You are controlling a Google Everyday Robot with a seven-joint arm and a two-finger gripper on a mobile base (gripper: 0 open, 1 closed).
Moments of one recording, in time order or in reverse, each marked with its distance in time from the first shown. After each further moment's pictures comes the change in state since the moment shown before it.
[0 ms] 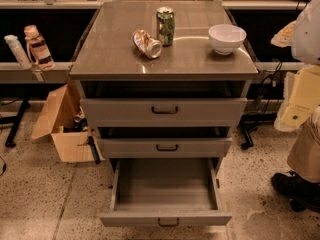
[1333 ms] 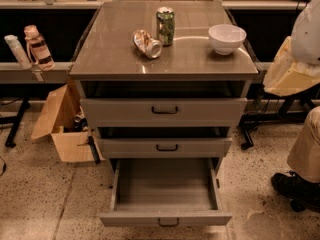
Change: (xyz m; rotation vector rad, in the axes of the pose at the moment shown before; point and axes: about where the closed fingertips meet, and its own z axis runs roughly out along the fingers) arm 0.000 0.000 0.000 0.000 0.000 0.000
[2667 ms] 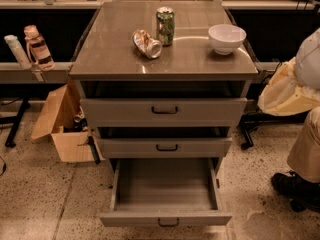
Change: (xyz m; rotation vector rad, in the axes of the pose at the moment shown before) arm 0.007 0.026 0.028 -0.113 -0.205 -0.162
